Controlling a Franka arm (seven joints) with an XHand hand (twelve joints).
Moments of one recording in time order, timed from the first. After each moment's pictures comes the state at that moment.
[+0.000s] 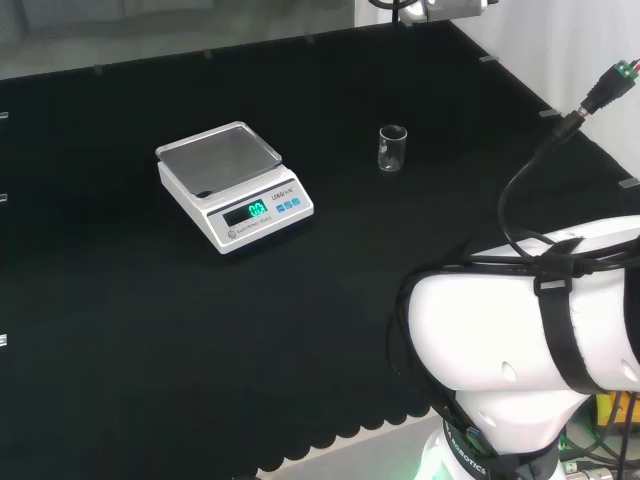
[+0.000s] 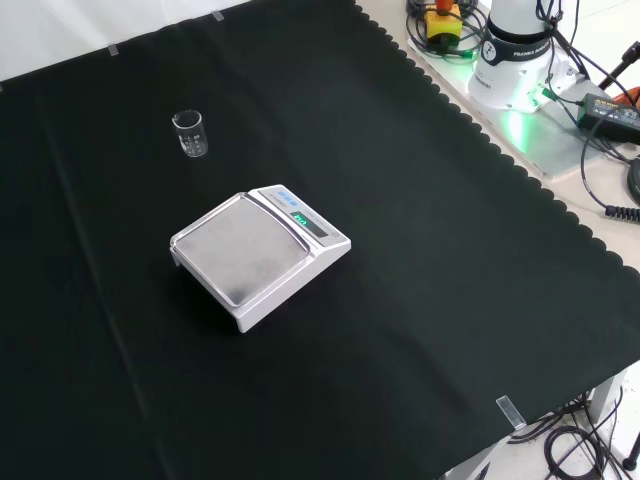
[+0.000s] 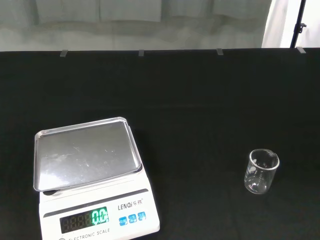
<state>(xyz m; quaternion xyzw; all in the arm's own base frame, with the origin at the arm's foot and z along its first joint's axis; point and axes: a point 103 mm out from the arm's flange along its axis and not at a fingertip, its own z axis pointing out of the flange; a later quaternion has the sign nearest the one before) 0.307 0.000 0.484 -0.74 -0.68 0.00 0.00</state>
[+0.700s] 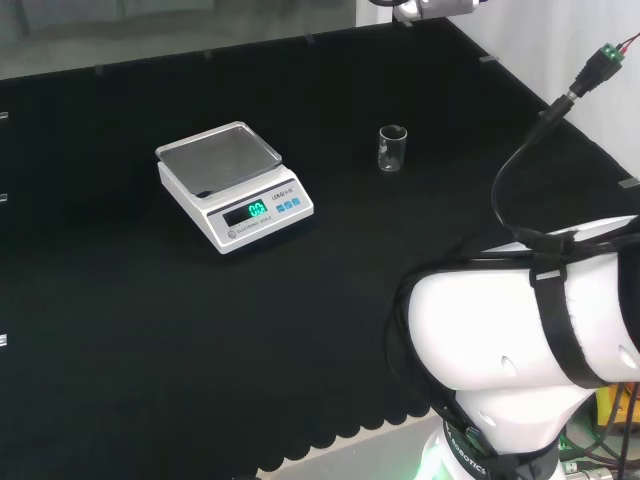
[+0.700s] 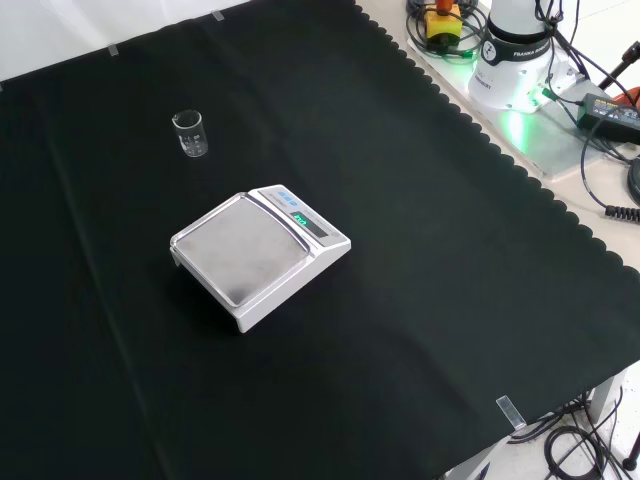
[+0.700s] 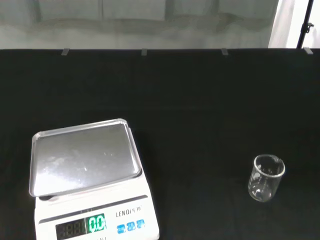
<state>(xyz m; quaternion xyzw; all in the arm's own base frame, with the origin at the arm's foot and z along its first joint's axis) 0.329 -0.005 0.477 -0.73 -0.68 0.00 0.00</state>
